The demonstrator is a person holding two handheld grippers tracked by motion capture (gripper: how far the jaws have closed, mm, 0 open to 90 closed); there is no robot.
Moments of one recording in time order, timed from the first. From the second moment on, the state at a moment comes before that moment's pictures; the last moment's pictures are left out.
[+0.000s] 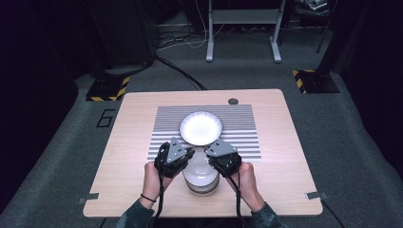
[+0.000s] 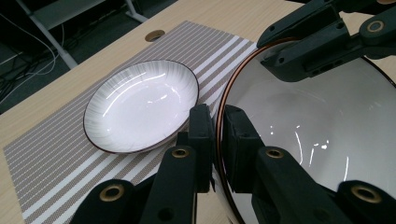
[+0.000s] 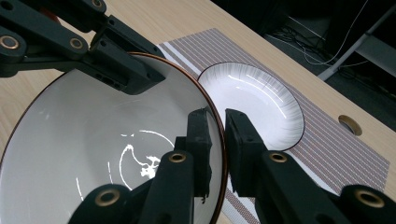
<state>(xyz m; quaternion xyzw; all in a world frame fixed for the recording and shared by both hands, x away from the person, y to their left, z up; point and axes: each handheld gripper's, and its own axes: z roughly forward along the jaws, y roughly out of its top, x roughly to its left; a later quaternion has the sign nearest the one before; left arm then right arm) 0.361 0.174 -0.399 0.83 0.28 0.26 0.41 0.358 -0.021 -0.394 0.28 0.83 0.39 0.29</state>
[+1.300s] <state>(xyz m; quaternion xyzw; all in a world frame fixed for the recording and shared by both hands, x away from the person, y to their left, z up) 0.382 0.166 -0.373 0.83 0.27 0.25 0.42 0.370 -0.026 -0.369 0.30 0.82 0.38 0.31</state>
